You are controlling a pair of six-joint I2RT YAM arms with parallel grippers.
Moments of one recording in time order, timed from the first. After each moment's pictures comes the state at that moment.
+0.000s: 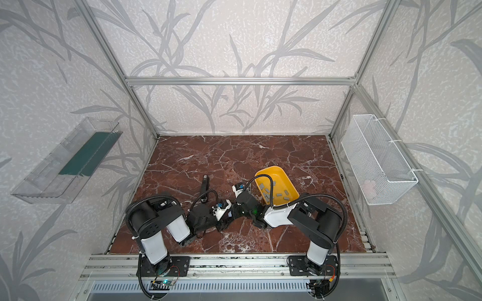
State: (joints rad) left arm -0.76 1.84 0.16 1.26 0.22 0.06; right arm 0.96 1.74 0.66 0.45 0.00 0.61
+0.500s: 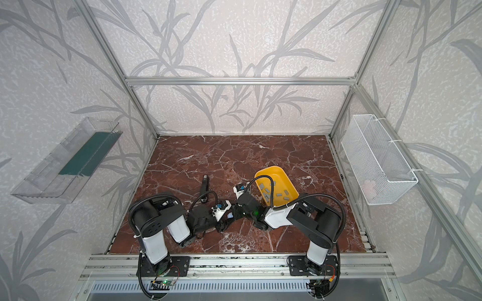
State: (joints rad) left arm -0.76 1.85 0.15 1.28 0.22 0.07; right arm 0.96 1.73 0.63 0.49 0.01 0.60
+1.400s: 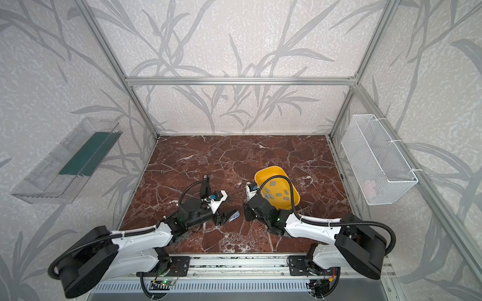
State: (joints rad) left arm -0.76 1.11 0.26 0.58 0.20 0.00; right arm 0.99 1.29 0.51 0.12 0.21 0.57
